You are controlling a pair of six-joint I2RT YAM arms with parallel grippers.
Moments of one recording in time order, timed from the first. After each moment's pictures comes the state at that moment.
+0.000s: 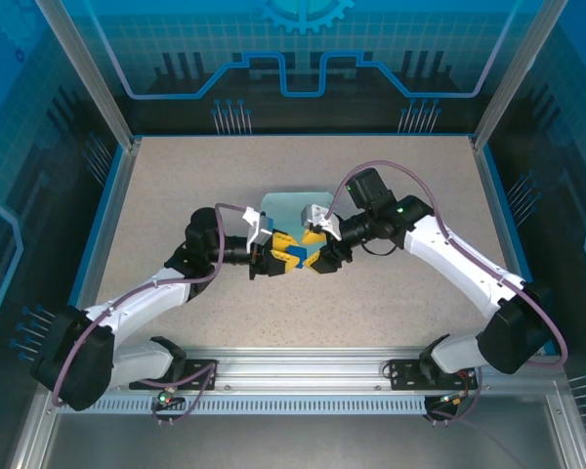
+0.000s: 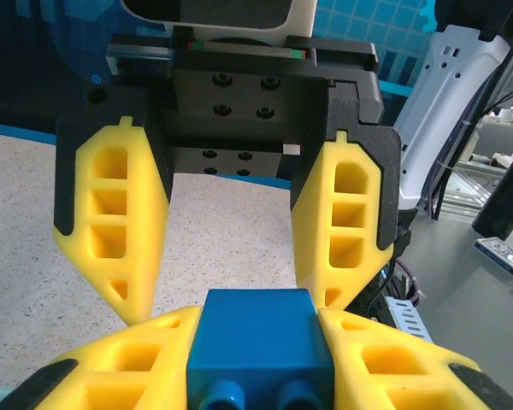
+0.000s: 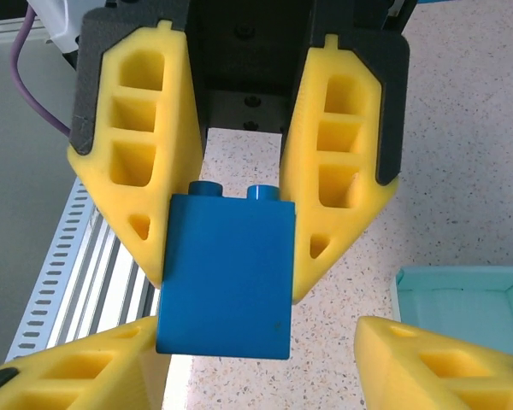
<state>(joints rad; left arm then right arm) -0.47 1.19 0.59 0.49 1.05 -0.09 0.58 1.41 1.24 -0.78 -0.81 -0.66</state>
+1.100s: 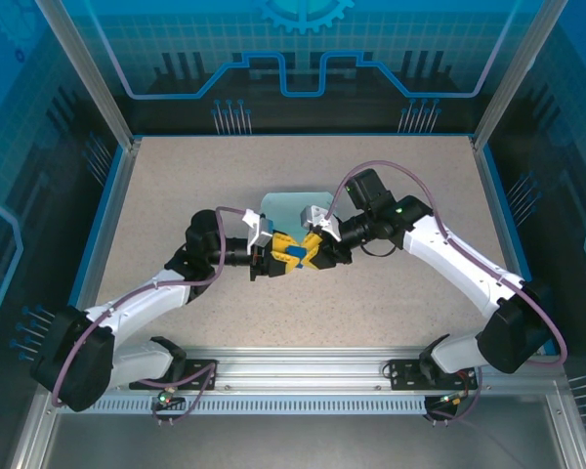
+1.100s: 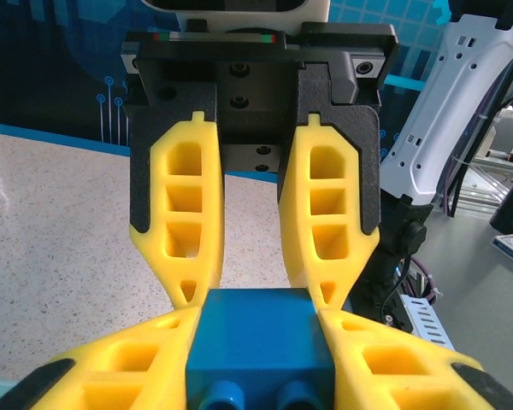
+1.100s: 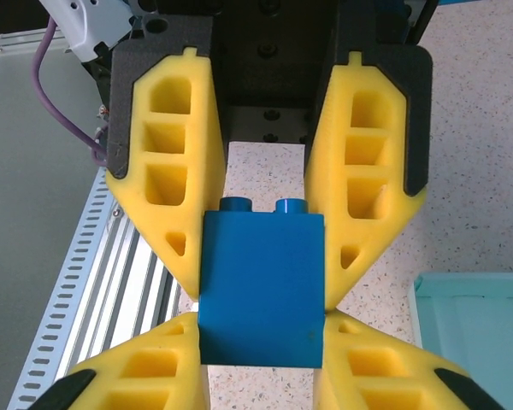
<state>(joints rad) -0.47 1.19 0.58 0.50 1.01 -0.07 0.59 1.41 1.24 -0.79 -0.85 -0.64</state>
